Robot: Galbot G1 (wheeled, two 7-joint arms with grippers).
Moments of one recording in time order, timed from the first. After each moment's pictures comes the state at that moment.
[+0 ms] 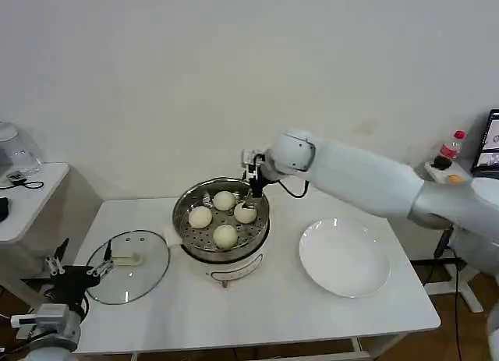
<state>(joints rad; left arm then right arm) 1.57 -1.28 -0.86 -2.14 -0.05 0.22 -0.01 0.37 1.10 -1.01 1.31 0.47 -0.55 -0.63</state>
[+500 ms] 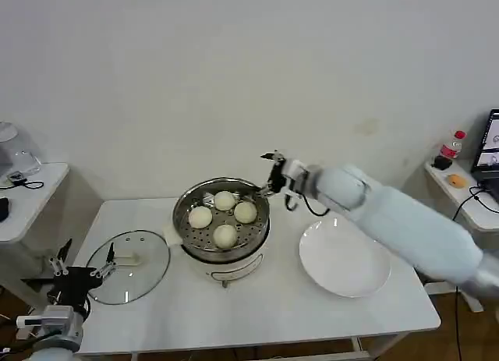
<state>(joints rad) 1.57 -1.28 -0.85 -2.11 -0.01 0.18 0.00 -0.19 0.84 -0.45 1.67 0.35 -0.36 -0.22</state>
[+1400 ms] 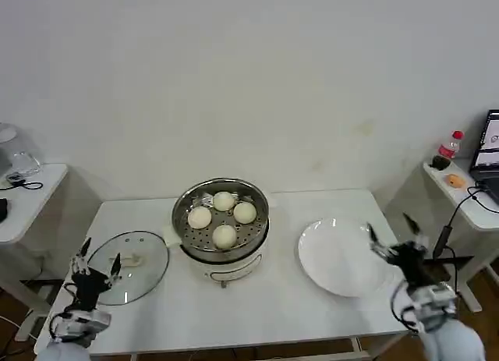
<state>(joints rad) 1.51 -1.17 -0.75 -1.85 0.66 0.03 -0.04 -1.47 1.24 0.85 1.93 0.16 0.10 -0.15</state>
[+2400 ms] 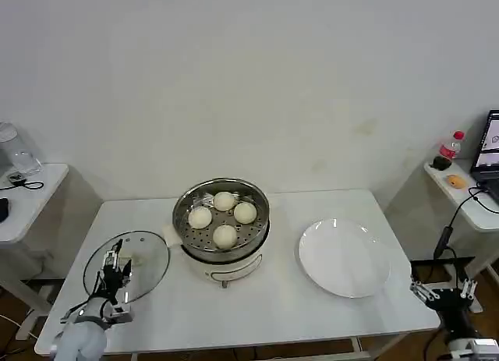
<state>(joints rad) 1.26 -1.09 -0.57 -1.51 1.06 0.01 -0.04 -1.67 1.35 1.00 1.99 0.19 0.13 -0.17</state>
